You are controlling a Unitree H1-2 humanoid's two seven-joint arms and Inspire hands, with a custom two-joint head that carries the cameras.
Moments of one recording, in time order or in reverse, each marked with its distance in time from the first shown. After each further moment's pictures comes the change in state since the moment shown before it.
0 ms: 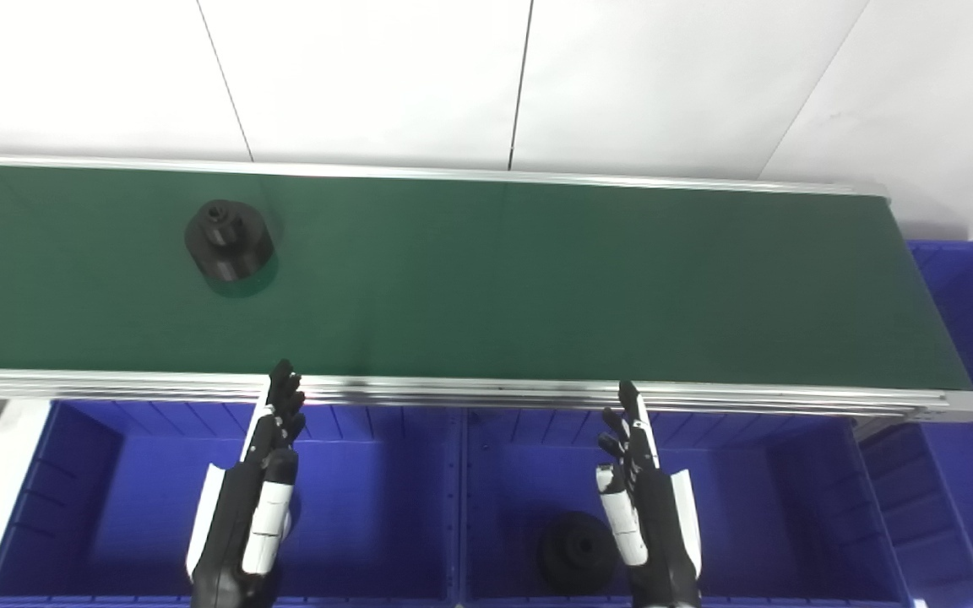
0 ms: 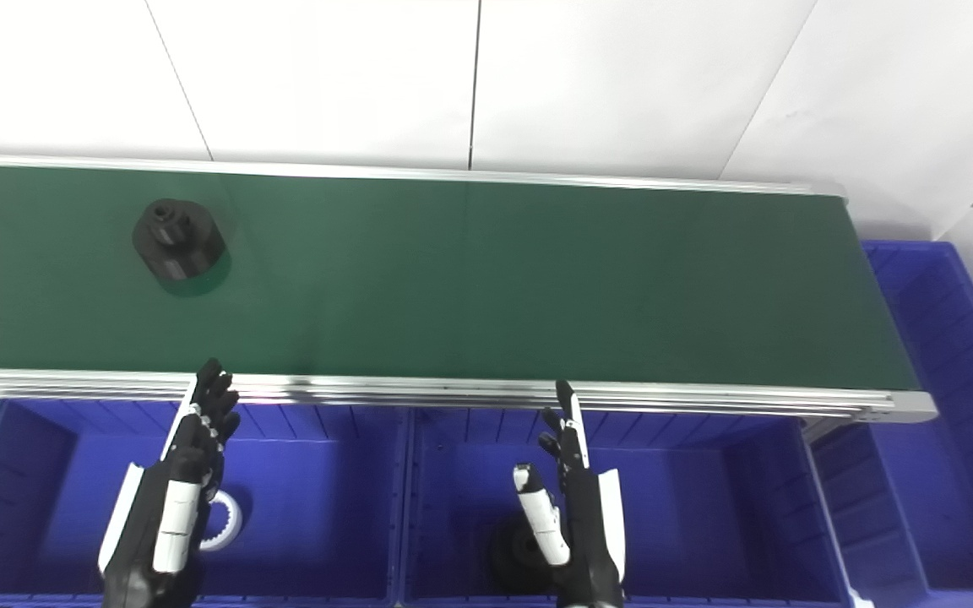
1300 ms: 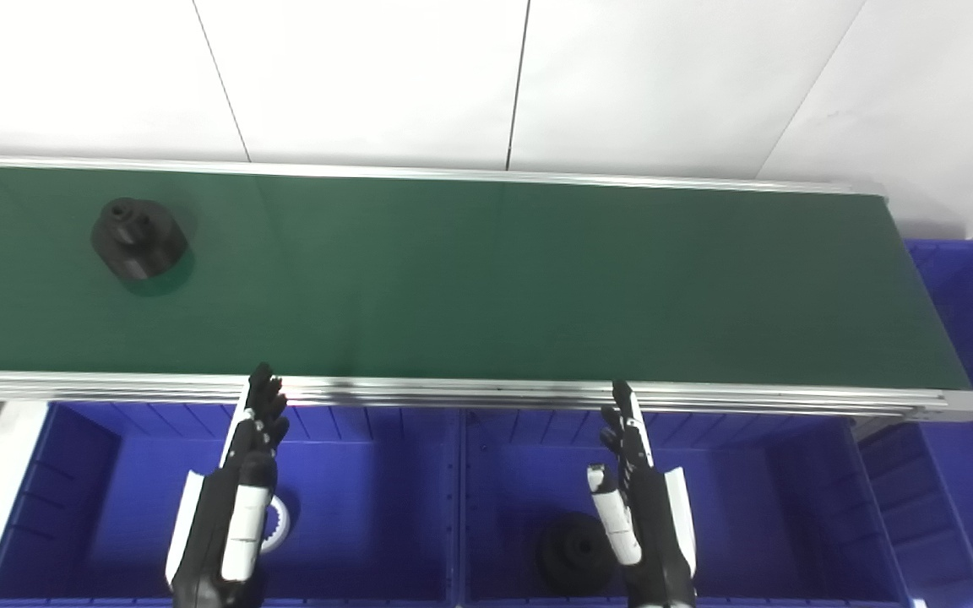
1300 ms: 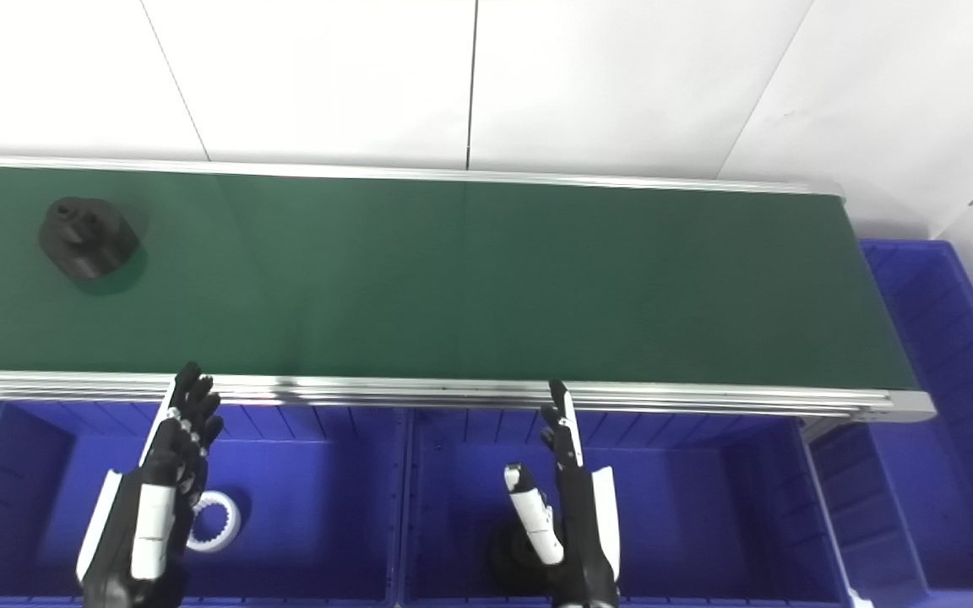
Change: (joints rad) left arm 0.025 0.015 0.033 -0.036 -0.046 0.022 -0.020; right arm -0.001 0.004 0.005 0.000 -0.026 0.000 -0.004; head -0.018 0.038
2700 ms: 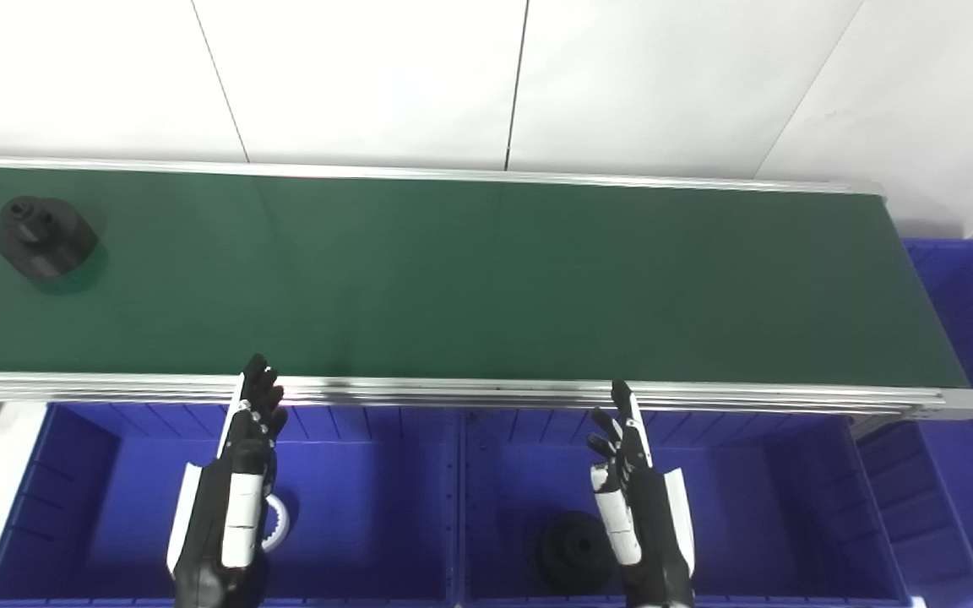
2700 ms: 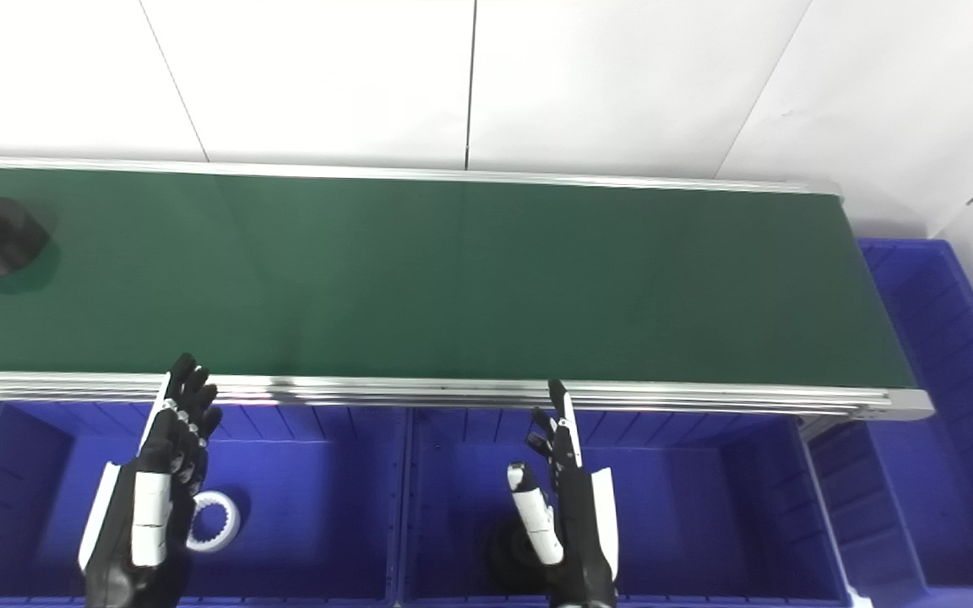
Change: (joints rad) left arm -0.032 -0.034 0.012 0.017 -0.016 0.000 0.011; right arm 0.003 0.002 0.007 -0.005 0.019 0.001 0.003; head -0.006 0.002
